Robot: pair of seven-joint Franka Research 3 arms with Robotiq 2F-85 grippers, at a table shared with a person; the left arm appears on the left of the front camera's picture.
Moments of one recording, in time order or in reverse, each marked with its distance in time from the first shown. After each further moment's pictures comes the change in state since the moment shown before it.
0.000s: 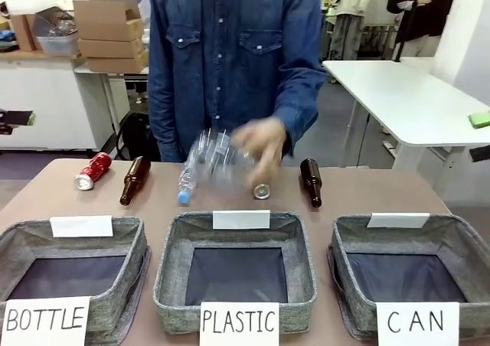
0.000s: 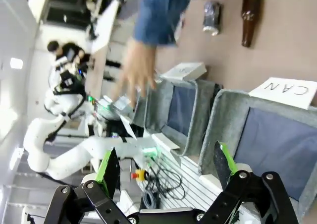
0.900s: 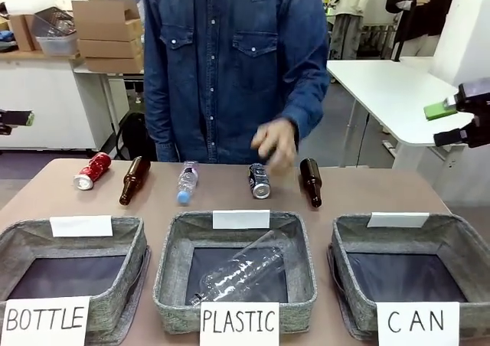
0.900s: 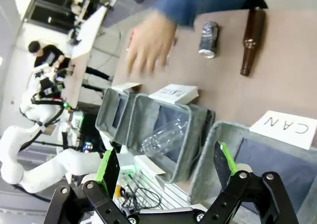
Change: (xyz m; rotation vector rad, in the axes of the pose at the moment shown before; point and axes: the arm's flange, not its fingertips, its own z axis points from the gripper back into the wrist) left arm 0.000 0.000 0.000 0.000 0.000 0.000; right arm 0.023 0.032 -0.056 -0.110 -0.037 0.121
